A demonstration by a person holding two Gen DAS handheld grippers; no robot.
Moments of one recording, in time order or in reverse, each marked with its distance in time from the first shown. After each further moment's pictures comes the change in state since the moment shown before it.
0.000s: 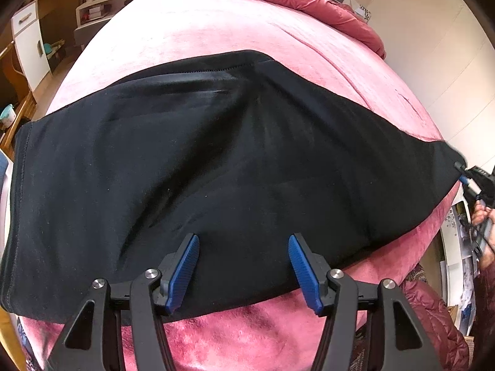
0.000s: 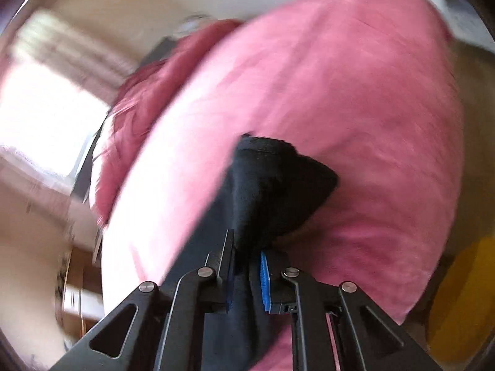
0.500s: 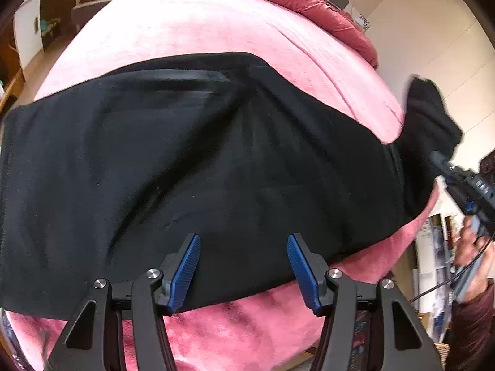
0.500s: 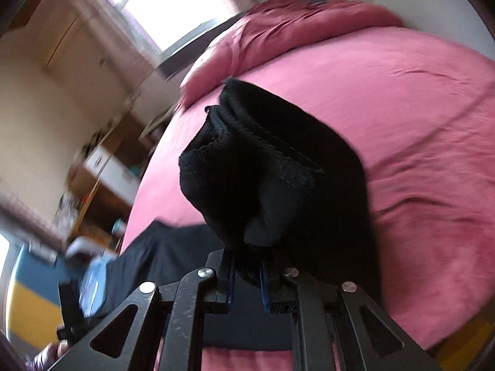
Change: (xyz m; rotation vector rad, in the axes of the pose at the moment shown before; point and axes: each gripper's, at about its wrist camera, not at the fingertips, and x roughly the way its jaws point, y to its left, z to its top) left arm -0.007 0.025 0.023 -0.074 0.034 -0.134; right arm 0.023 0.192 -0.135 -0.558 0.297 0.203
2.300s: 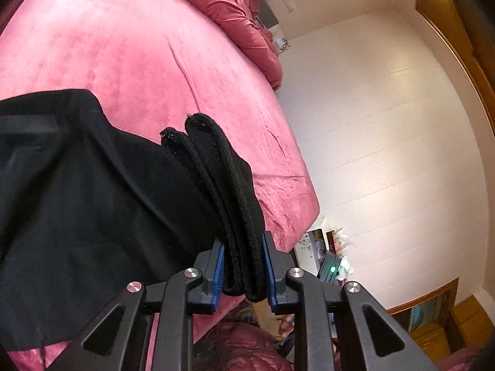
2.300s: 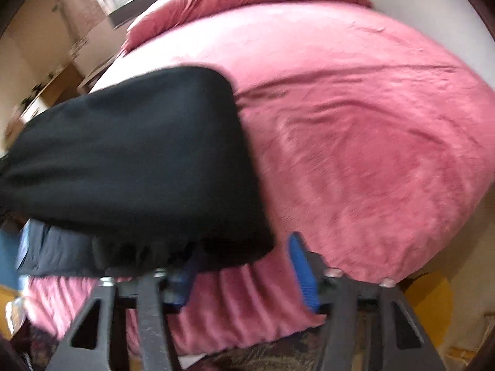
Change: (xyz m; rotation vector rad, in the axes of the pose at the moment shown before) left arm -0.028 -0.069 0.066 -0.057 -0.011 -0.588; right arm 0.022 -0.062 -0.074 0.061 0.092 -0.392
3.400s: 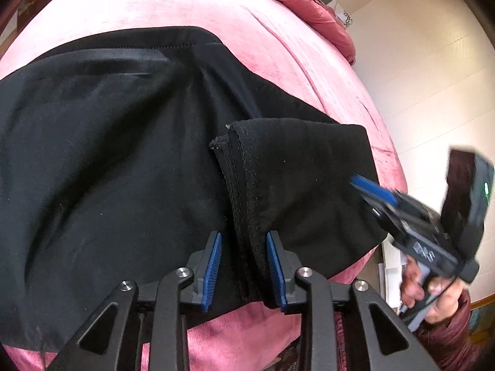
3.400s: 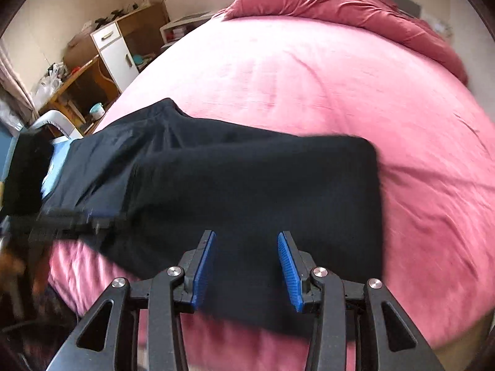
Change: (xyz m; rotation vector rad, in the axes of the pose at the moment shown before) left arm 0.022 0.067 -0.039 0.021 0.070 0.426; right arm 0.040 0.158 0.037 -0.477 0.106 0.193
